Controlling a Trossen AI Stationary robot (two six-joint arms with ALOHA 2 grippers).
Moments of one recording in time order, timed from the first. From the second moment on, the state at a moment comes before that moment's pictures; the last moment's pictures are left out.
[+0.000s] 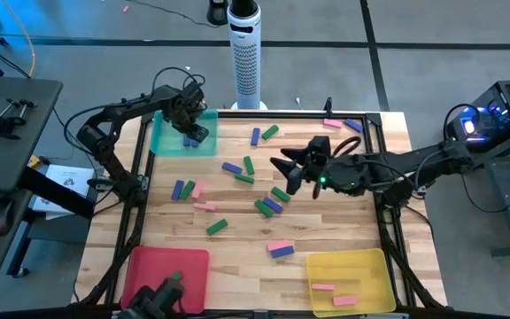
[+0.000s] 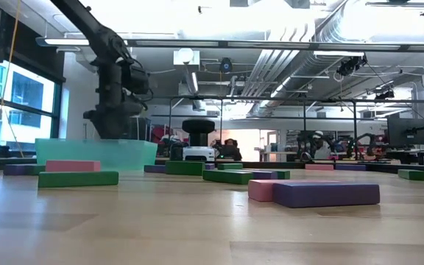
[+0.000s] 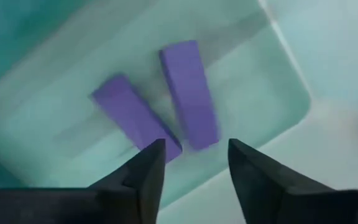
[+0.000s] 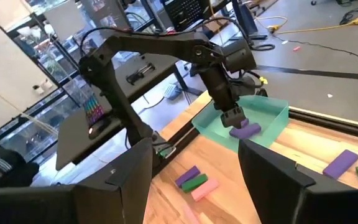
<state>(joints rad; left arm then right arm) 0.93 1.69 1.16 -0.95 0.00 -0.03 0.28 1.37 1.39 -0.31 0.74 0.70</state>
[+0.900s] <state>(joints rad) 0.07 0.98 1.16 -0.96 -0.12 -0.47 0.16 1.39 1.39 -0.46 0.36 0.34</state>
